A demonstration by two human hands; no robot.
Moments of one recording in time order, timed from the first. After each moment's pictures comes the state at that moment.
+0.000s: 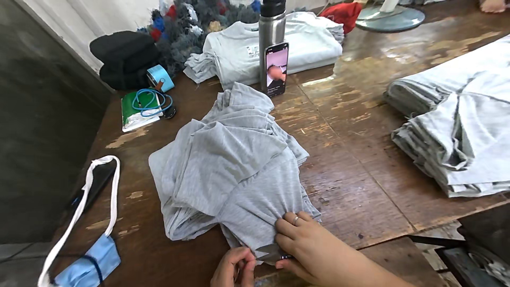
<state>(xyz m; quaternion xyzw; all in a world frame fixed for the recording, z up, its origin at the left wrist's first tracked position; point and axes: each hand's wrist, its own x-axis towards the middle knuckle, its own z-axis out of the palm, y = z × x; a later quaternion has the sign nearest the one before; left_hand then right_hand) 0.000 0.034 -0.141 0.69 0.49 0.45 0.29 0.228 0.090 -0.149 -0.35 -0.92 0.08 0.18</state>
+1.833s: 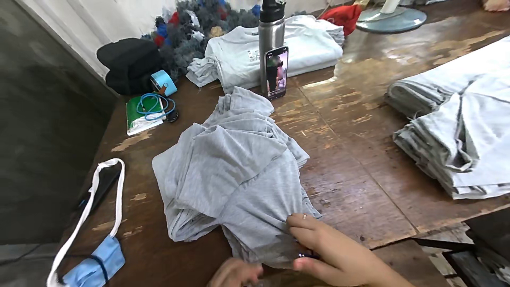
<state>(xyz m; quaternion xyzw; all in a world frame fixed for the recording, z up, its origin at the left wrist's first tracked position) -0.036 0.033 -0.121 0.77 0.40 0.34 0.37 0.250 0.098 -0.135 -0.28 -0.85 0.30 0.34</state>
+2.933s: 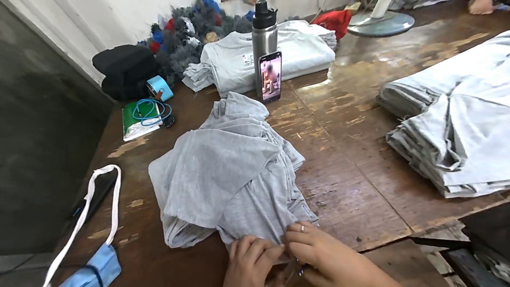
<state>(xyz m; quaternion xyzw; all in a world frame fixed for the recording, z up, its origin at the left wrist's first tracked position) 0.018 0.065 -0.134 0.86 0.41 0.27 0.15 0.252 0.089 -0.159 -0.25 -0.89 0.21 0.32</state>
